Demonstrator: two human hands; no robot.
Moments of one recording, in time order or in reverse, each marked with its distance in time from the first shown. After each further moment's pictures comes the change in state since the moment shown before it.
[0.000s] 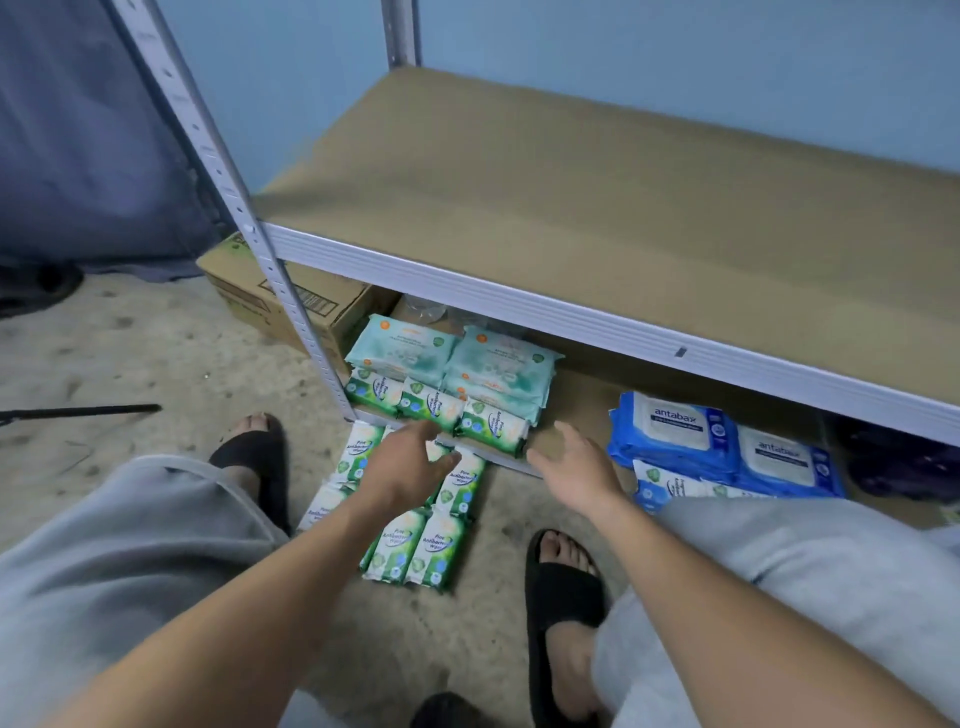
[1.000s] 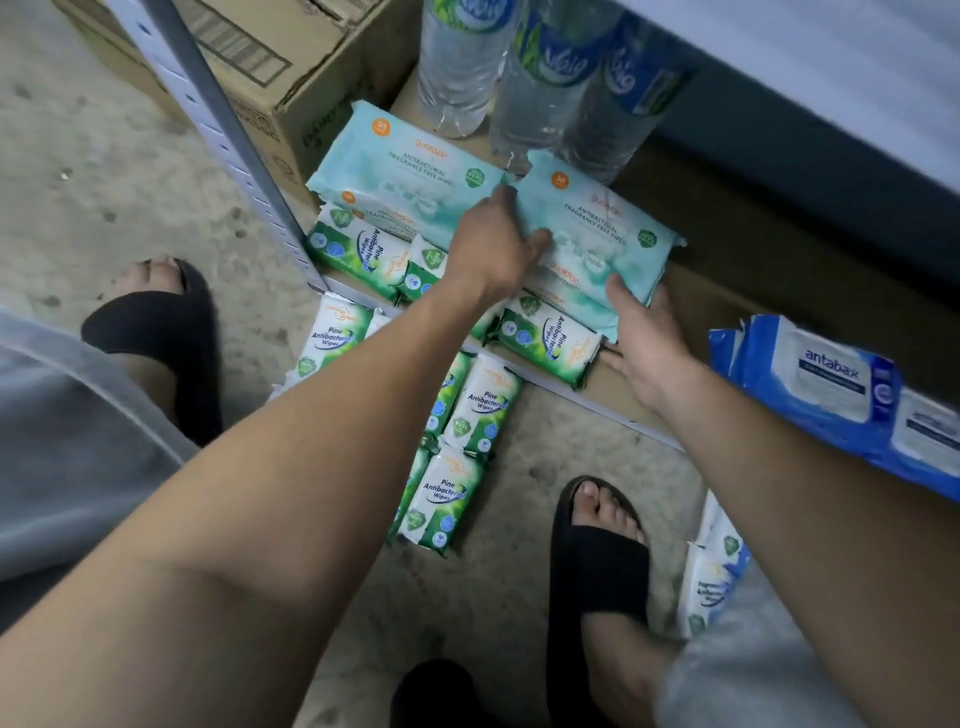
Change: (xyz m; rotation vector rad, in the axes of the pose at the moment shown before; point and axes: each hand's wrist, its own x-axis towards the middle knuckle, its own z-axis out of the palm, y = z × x) left_hand 0.231 -0.021 0.070 -0.330 0.101 0.036; right_hand 0.190 0.001 0.079 0.697 0.057 0.263
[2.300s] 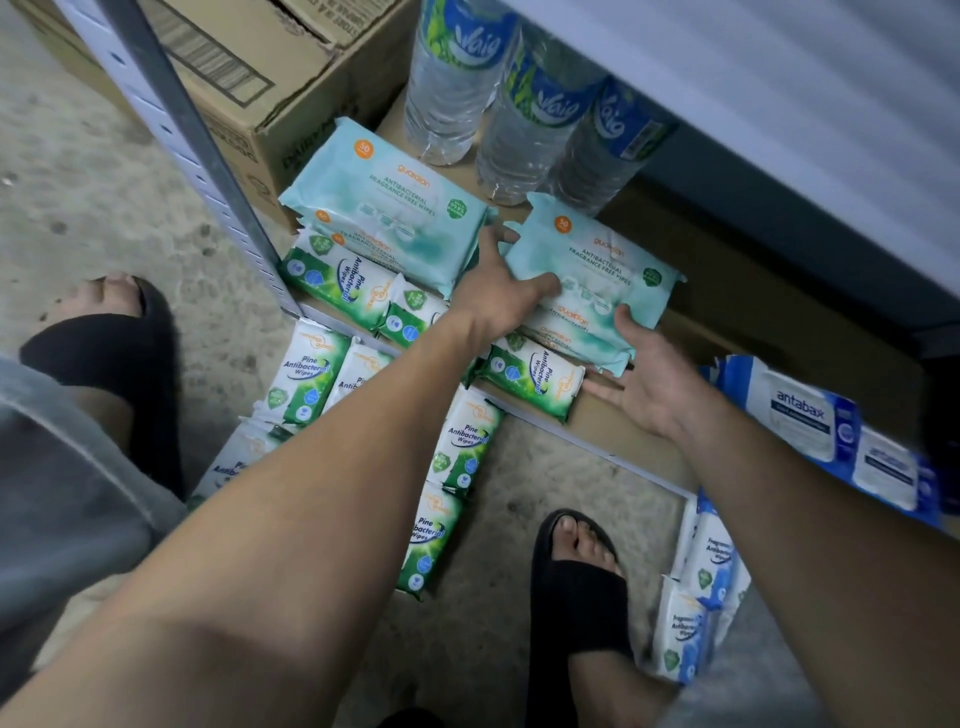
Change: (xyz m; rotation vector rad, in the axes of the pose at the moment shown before) left_hand 0.001 -0.001 0.017 -0.449 -0.194 -0.244; right_hand 0.012 -0.015 -0.021 0.146 -0.091 0.150
